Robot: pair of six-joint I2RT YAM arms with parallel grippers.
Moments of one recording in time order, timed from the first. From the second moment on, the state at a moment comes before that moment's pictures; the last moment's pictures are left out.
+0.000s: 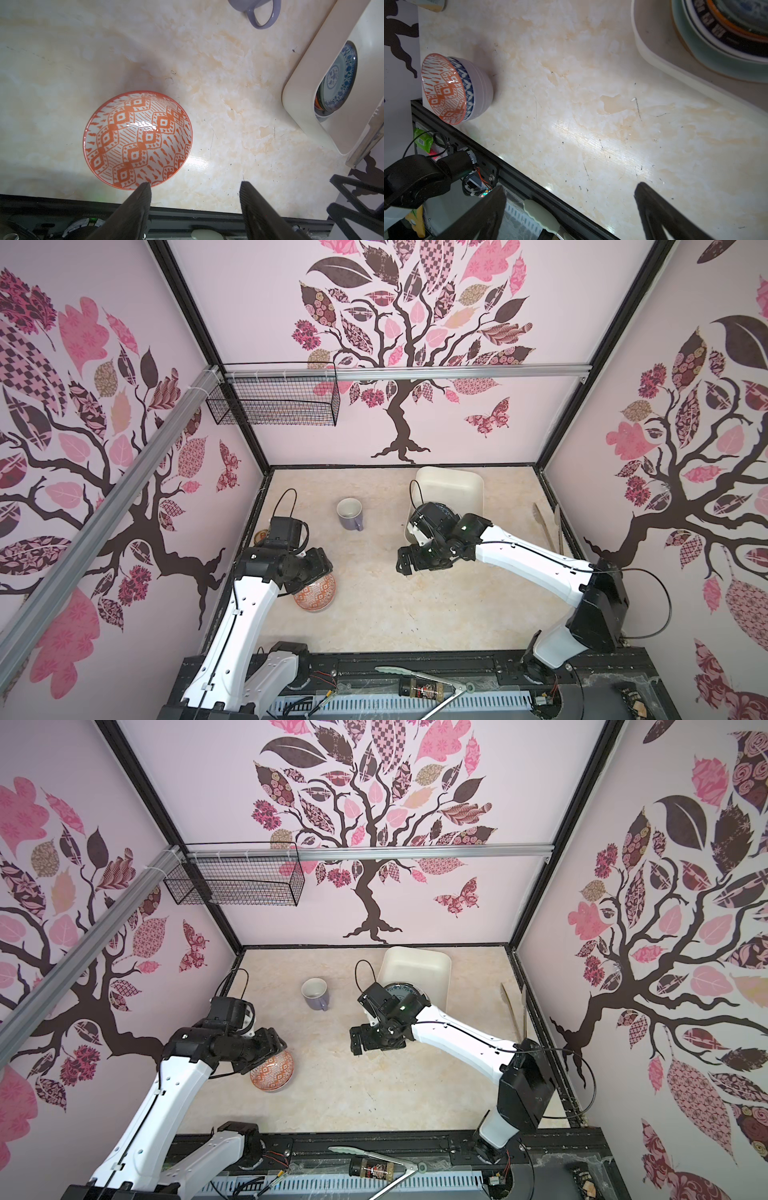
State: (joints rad) left arm -0.11 0.97 1.01 -1.19 0.15 -0.58; right arm 0.86 1.60 1.39 -0.89 -0.18 0.61
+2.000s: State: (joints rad) left arm 0.09 1.29 0.74 -1.00 0.09 -0.75; right arm 0.72 1.22 1.03 -0.89 -0.11 0.65
